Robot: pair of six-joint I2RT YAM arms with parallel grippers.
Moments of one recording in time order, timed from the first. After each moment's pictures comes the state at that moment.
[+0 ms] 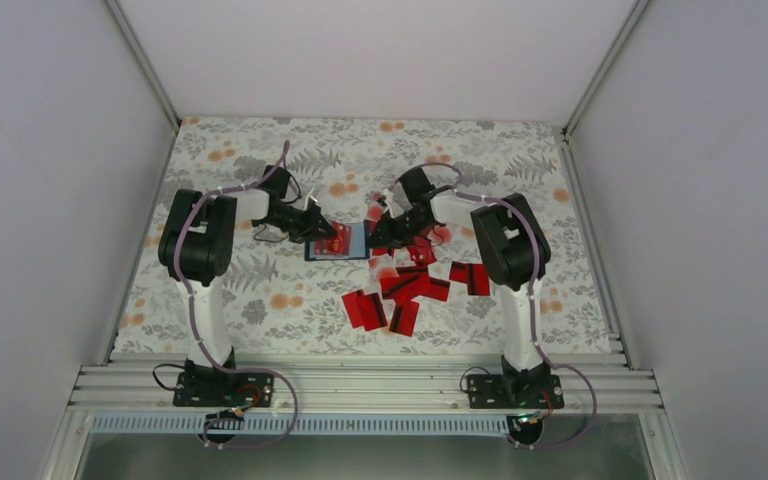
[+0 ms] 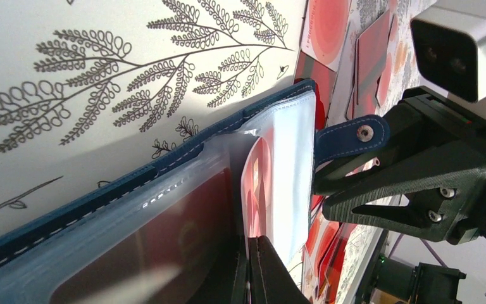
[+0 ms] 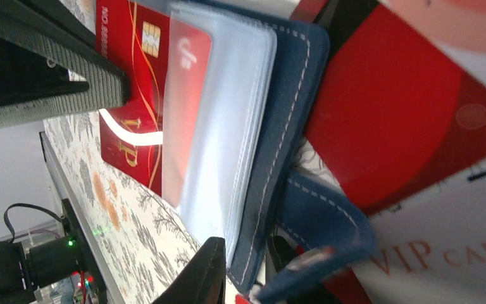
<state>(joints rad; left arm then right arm) -0.19 2.06 1.20 -0.41 0.90 -0.31 0.46 2.17 1.40 -0.47 -0.80 0.30</state>
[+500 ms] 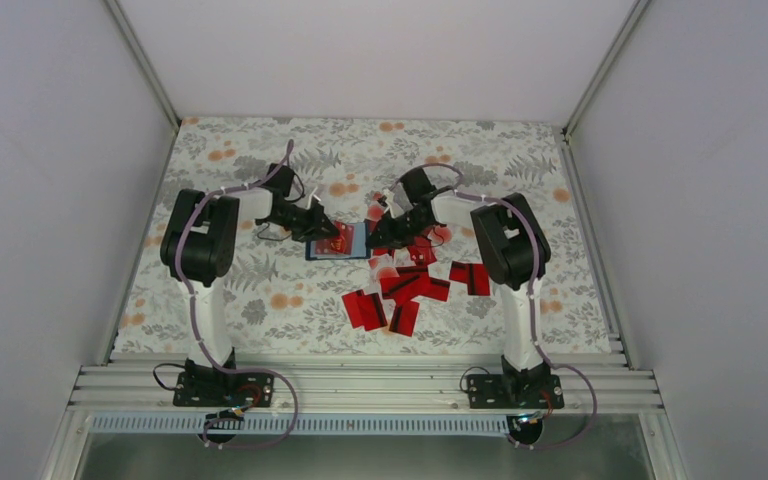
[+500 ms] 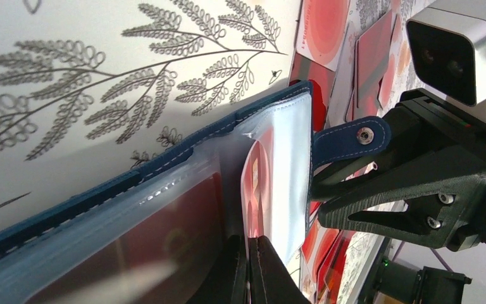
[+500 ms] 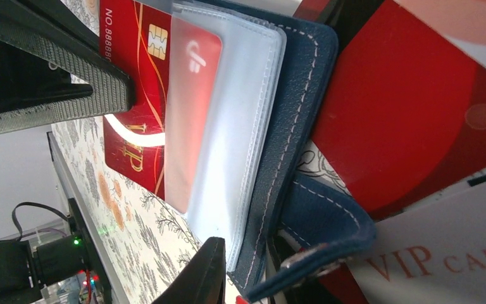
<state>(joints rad) -0.21 2.06 1.22 -0.43 0.88 -0.32 0.46 2.16 1.38 -0.45 -0.80 0.31</state>
